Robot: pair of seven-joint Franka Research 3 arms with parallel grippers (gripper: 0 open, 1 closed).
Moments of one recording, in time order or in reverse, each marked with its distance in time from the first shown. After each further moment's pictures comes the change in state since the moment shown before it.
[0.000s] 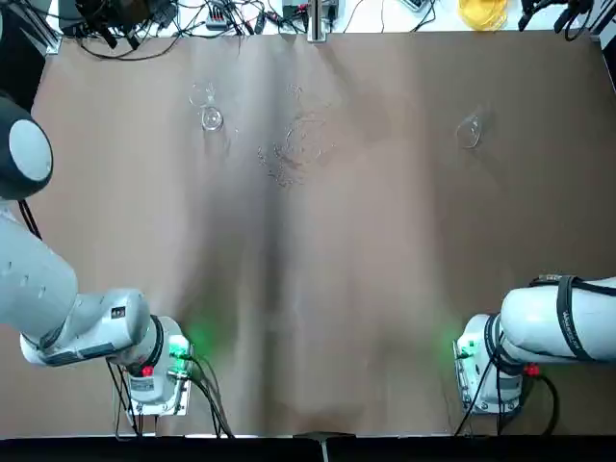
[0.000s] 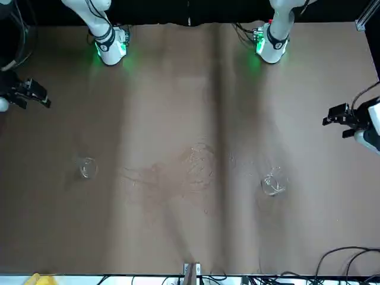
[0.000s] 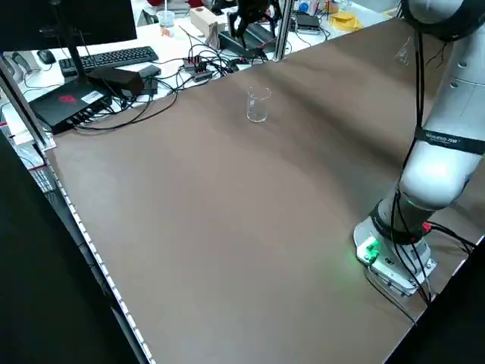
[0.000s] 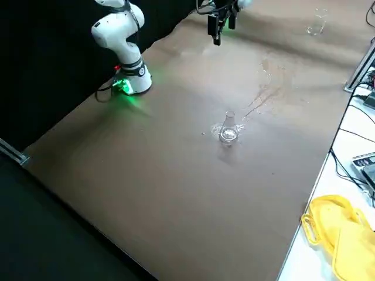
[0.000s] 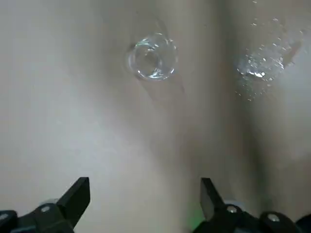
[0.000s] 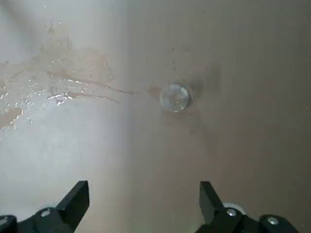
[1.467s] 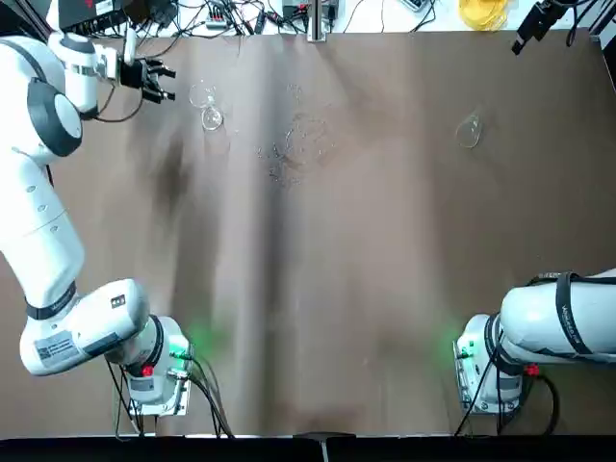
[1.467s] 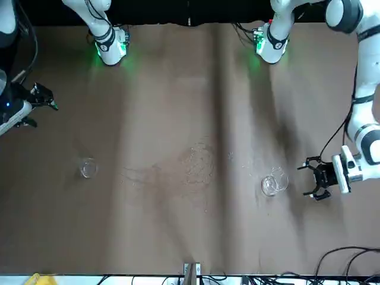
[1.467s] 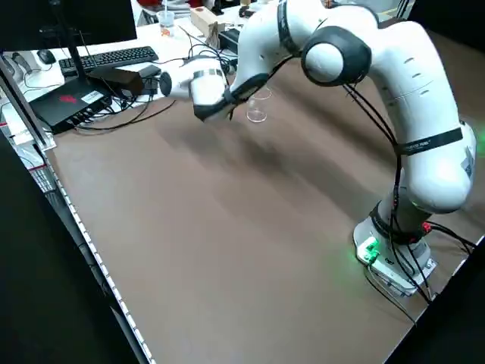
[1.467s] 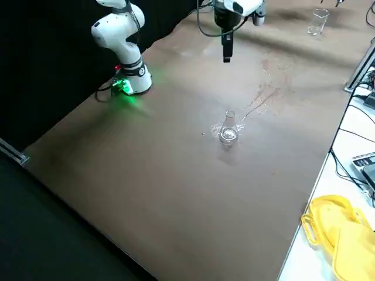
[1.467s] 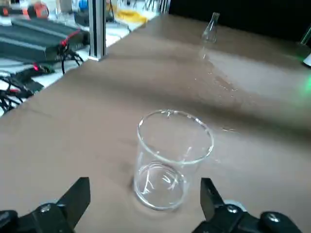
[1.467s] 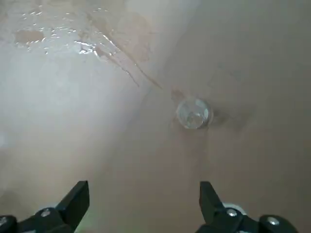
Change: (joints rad) left arm 0.185 0.570 0.004 -0.004 -0.855 0.226 1.627; right arm -0.034 0.079 -0.010 -0.023 0.067 0.036 -0.616
